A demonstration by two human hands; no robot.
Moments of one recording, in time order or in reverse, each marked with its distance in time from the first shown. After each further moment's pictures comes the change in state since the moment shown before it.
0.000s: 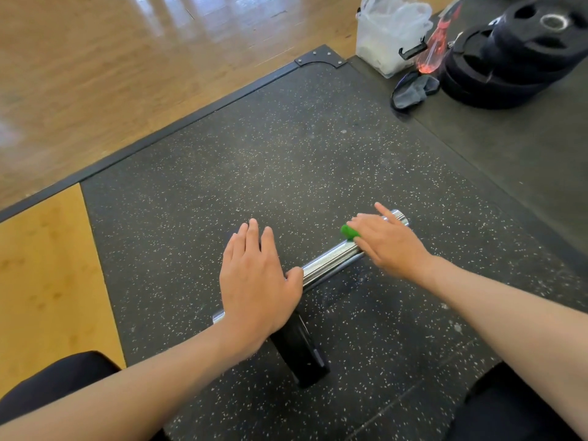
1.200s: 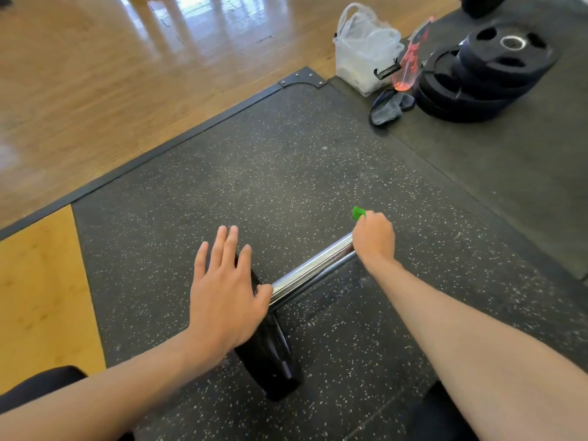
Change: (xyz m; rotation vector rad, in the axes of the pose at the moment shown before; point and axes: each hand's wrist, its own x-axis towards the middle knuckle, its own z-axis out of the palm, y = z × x) left_hand 0.002 -0.002 -0.002 0.123 0.032 0.137; right_hand 0.033 0.000 -0.017 0.405 0.093 1.010
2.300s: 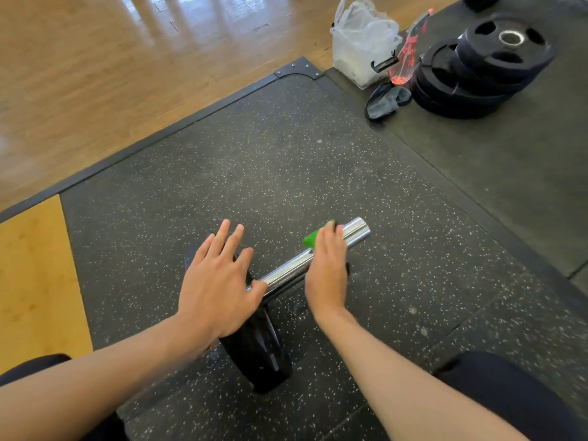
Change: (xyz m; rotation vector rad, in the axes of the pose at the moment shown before) left_hand 0.009 -0.001 -0.003 0.006 -0.069 0.130; right_hand -0.103 -0.024 0.047 0.081 0.149 -0.274
